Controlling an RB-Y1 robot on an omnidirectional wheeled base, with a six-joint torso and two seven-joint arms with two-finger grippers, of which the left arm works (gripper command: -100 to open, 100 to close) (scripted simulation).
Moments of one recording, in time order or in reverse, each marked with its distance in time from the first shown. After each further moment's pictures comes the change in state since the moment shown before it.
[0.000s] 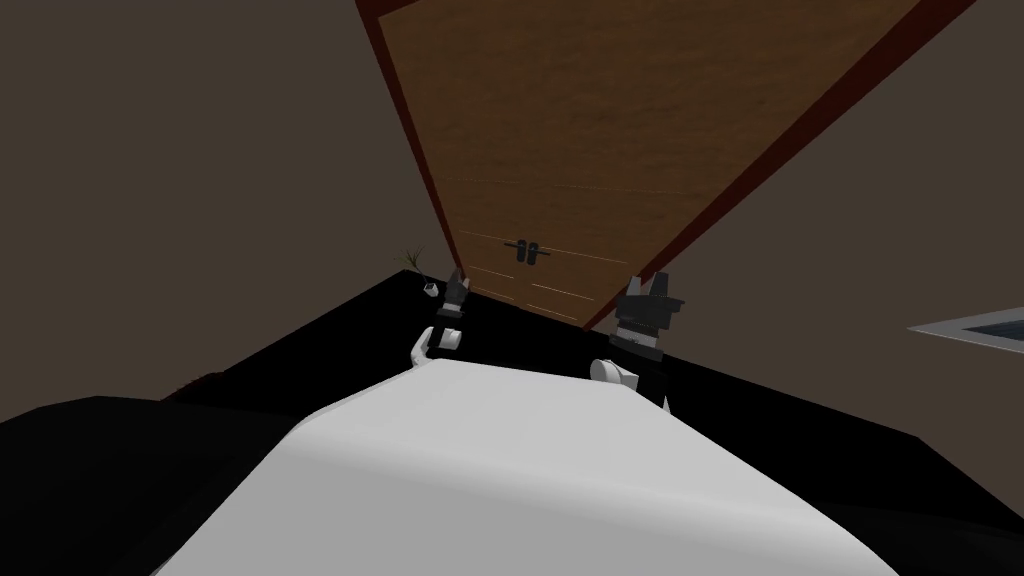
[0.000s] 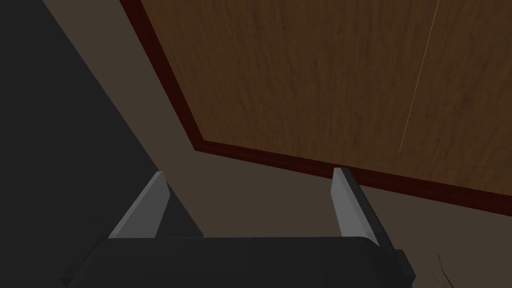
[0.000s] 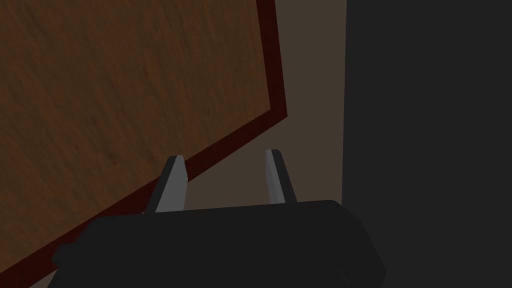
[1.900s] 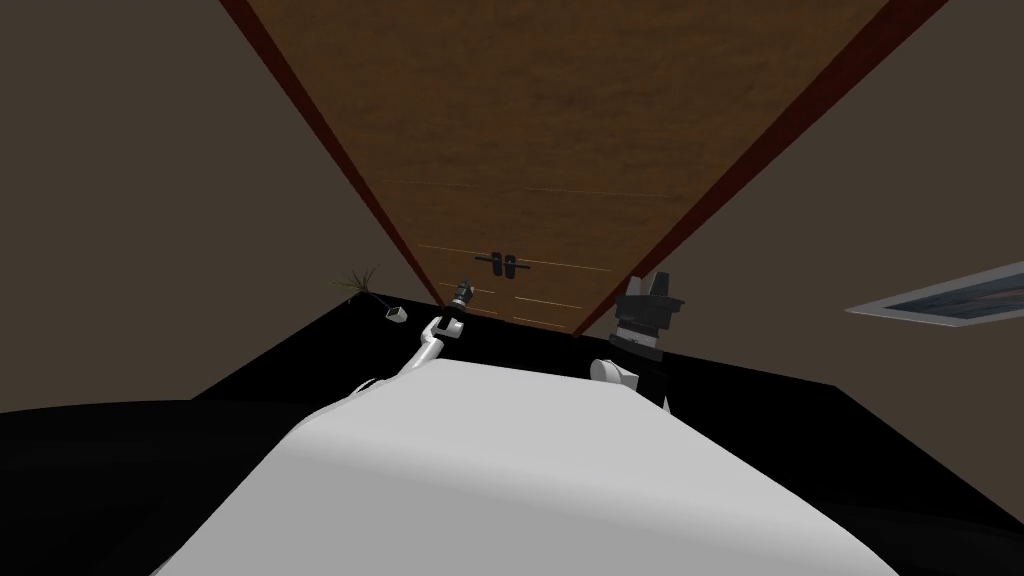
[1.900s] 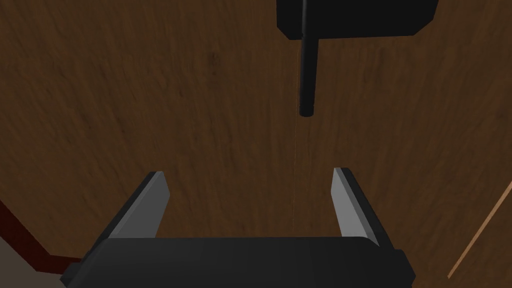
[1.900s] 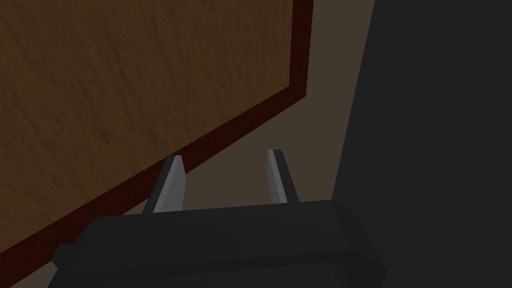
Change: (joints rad) arm -0.272 0.106 -0.029 0.470 0.055 0.110 0.081
